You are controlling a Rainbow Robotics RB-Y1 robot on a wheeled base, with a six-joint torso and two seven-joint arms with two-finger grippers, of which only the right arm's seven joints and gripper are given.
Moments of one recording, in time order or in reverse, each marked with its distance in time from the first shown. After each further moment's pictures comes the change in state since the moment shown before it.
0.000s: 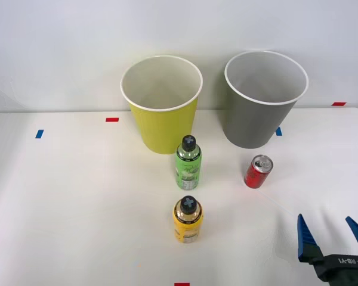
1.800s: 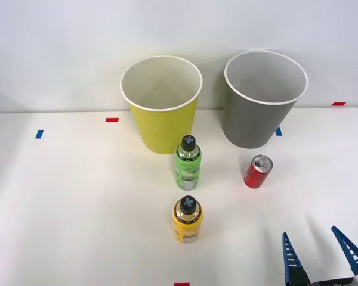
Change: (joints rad) arm 0.037 -0.008 0.041 0.116 -0.138 -0.261 0.290
